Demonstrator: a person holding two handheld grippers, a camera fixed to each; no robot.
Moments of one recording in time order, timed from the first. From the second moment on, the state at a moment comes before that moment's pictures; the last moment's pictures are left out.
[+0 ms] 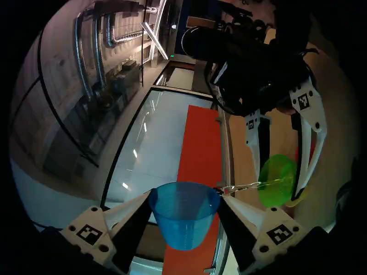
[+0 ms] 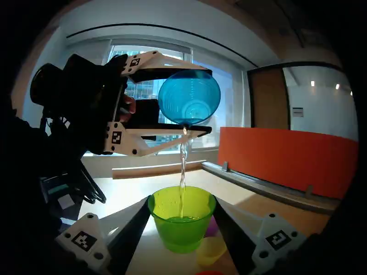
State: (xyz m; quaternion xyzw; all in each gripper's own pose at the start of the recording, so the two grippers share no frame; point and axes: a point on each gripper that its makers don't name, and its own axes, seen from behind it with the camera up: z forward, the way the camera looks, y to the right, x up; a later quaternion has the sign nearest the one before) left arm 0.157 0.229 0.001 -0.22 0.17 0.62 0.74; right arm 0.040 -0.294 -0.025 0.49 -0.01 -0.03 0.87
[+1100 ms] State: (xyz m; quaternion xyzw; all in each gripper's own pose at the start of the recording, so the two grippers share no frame) left arm 0.159 0.237 -0.008 -0.19 0.19 0.68 0.68; right arm 0.043 -0.291 -0.024 0.49 -0.01 -0.03 0.87
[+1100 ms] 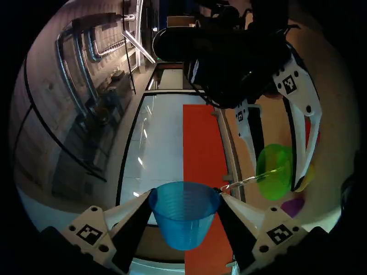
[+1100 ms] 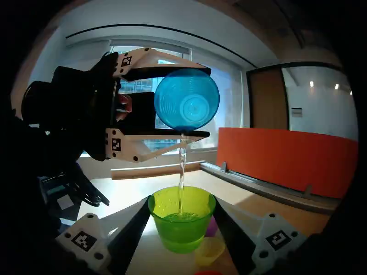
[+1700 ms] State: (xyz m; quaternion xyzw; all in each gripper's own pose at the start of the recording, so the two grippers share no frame) left arm 0.154 0.243 -0.014 -0.17 0.21 0.73 0.63; right arm 0.042 -0.290 -0.023 0.48 0.00 -0.03 0.87
